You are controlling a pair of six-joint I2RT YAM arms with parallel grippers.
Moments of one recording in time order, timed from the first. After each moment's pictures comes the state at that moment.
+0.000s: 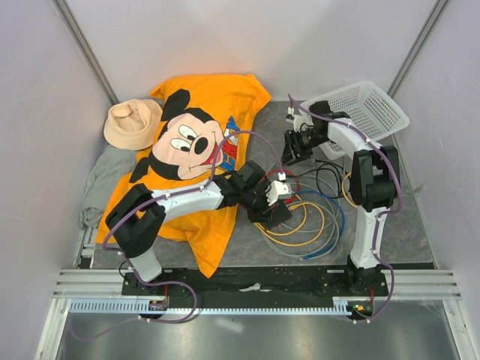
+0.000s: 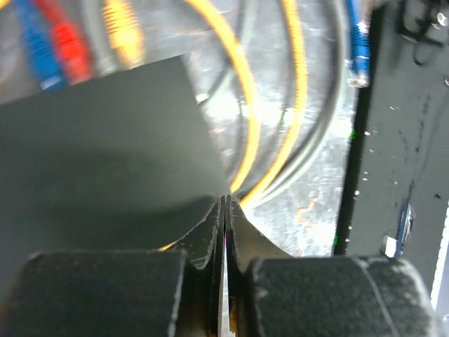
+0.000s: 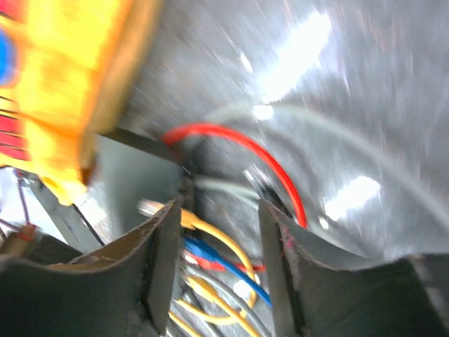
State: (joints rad) left arm -0.87 1.71 1.09 -0.30 0.55 0.26; right arm 0.18 2.09 1.64 -0.84 -0.70 -0.12
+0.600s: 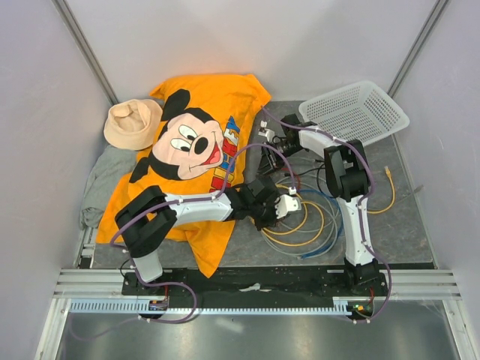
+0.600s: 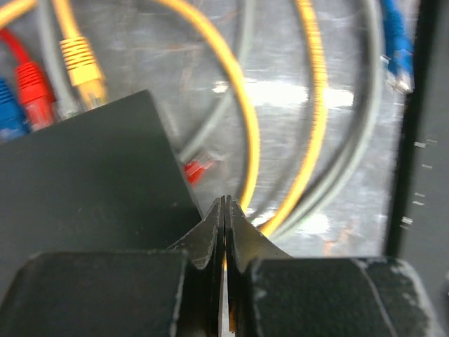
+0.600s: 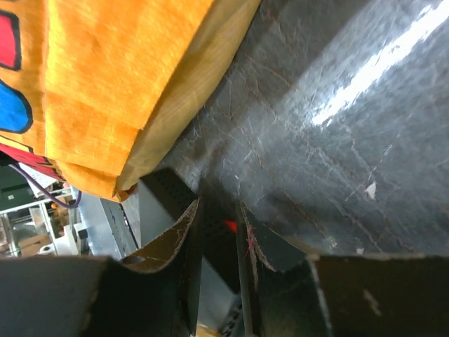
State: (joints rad) left arm -1.00 1.76 1.05 -0.16 0.35 0.34; right arm 0.31 2.35 1.80 -0.76 -0.97 -0.07
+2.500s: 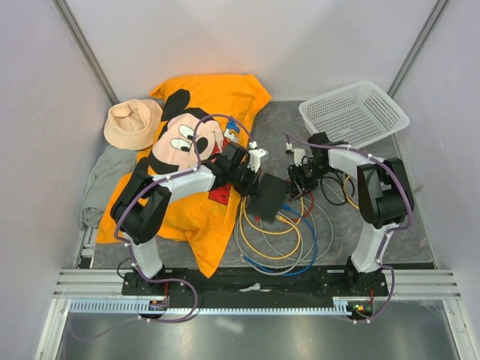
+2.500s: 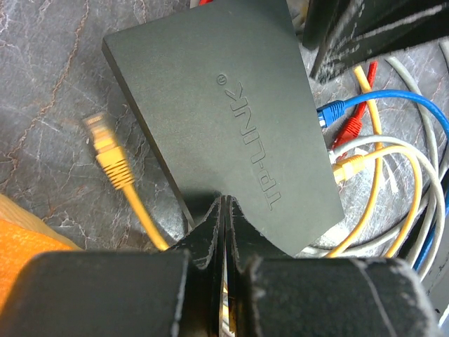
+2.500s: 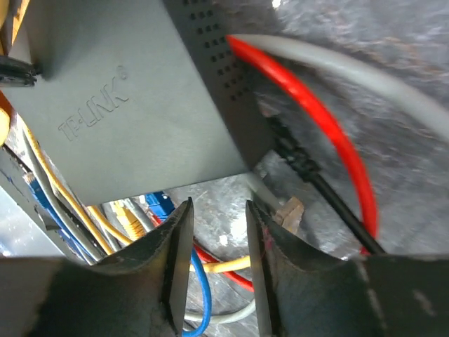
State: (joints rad) left arm -0.67 1.81 1.13 -0.18 0.43 -0.07; right arm 0.23 1.88 1.19 -0.73 -0.60 -0.20
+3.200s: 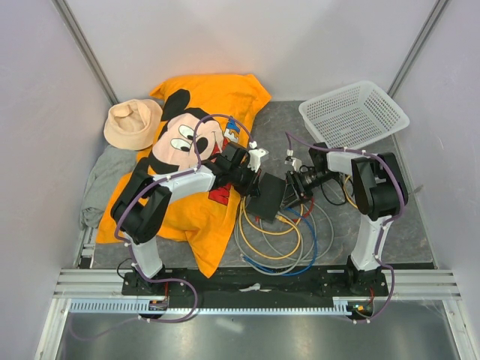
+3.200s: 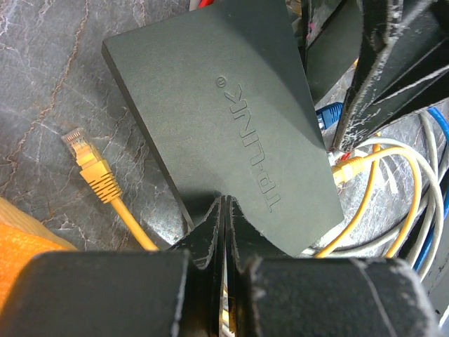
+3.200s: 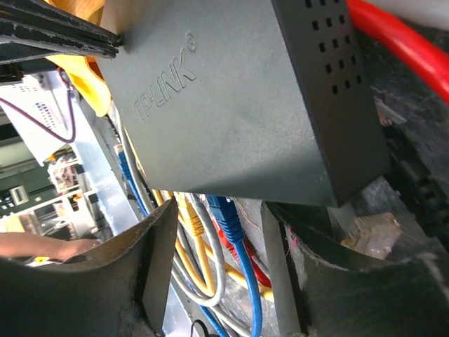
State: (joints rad) left arm -0.67 1.82 1.13 -0.18 0.43 -0.07; right arm 0.20 1.97 1.14 -0.74 -0.93 -0.22
